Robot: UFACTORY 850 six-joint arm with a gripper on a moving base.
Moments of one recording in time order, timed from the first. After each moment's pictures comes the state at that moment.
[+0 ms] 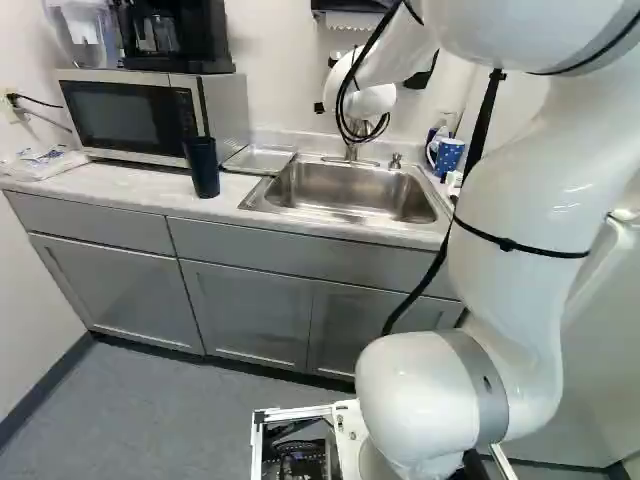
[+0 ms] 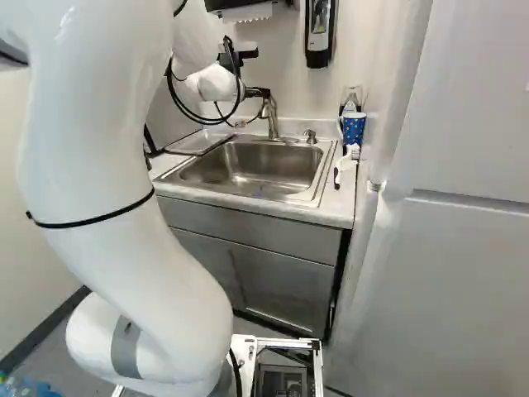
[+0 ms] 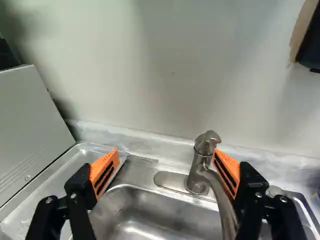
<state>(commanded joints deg) -0.4 -10.6 -66.4 0.0 21.5 0.0</state>
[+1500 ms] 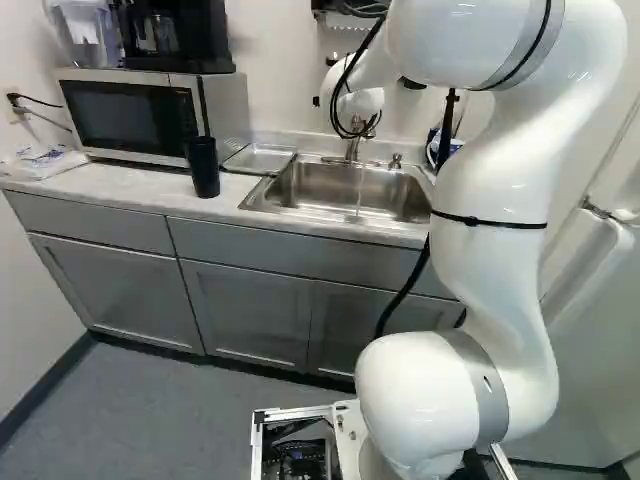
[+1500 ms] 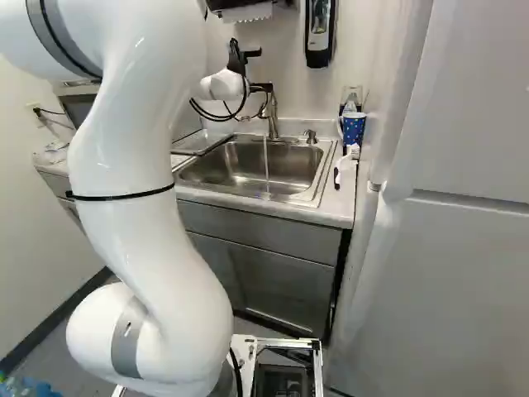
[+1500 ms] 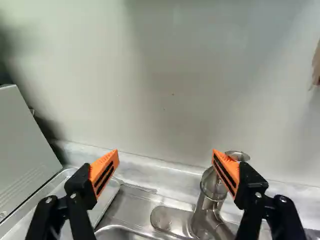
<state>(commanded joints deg) -0.5 -19.6 -76.5 0.0 25.5 0.0</state>
